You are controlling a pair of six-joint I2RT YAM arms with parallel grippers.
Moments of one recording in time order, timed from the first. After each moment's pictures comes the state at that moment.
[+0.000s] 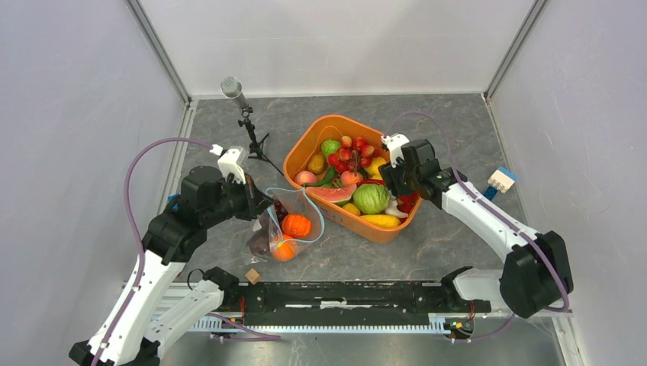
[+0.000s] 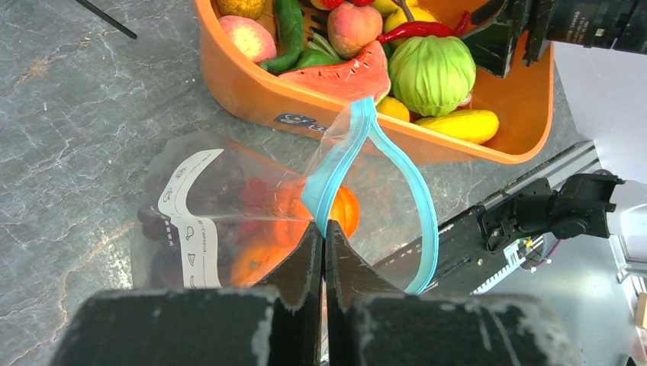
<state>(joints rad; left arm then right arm) -0.47 0.71 1.01 -0.84 0.18 -0.42 0.45 1.28 0.90 -0.45 0.02 -0.08</state>
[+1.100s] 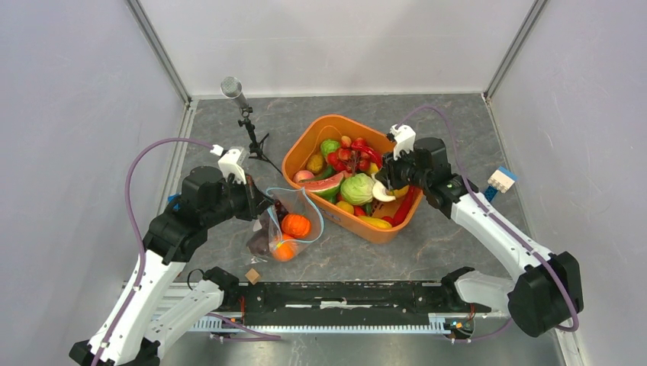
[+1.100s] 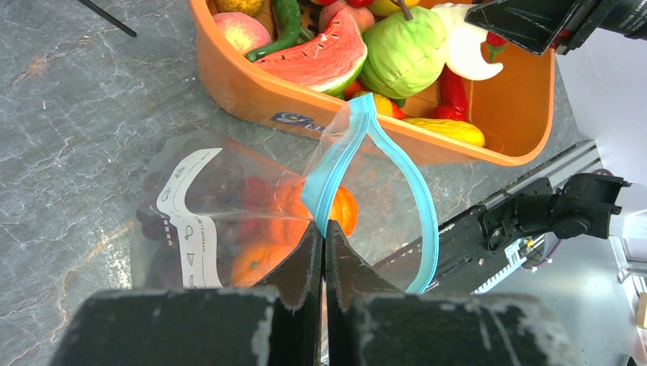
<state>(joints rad) -0.47 0.71 1.01 -0.83 0.18 -0.42 0.44 1.17 0.85 -0.25 -0.20 0.02</state>
